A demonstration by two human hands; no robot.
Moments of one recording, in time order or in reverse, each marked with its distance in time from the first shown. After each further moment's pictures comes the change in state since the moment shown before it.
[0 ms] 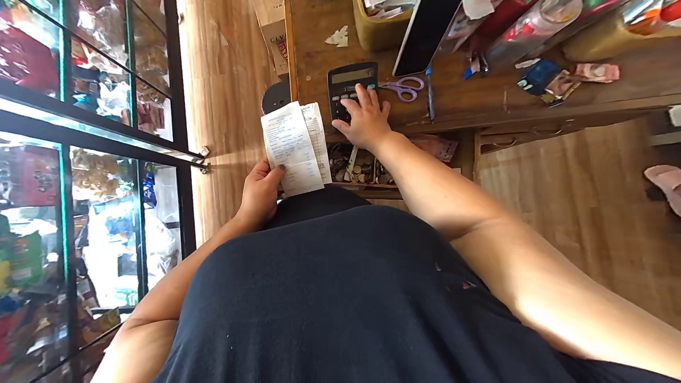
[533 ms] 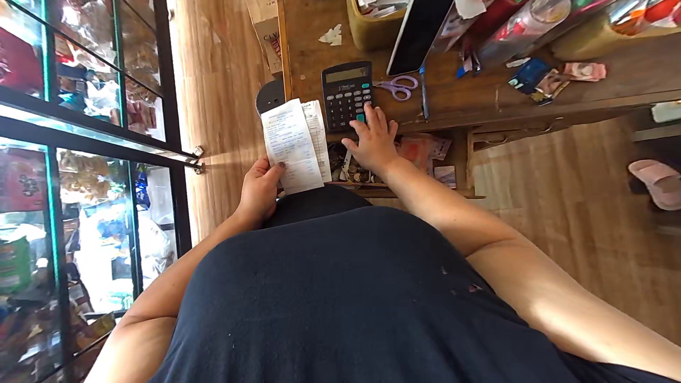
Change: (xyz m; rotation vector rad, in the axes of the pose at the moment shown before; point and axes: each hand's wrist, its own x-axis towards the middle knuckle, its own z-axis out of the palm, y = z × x) left_hand 0.009 -0.001 0.006 0.003 -0.041 -0.014; right_hand -0.046 0.025 0.021 -0.031 0.071 0.008
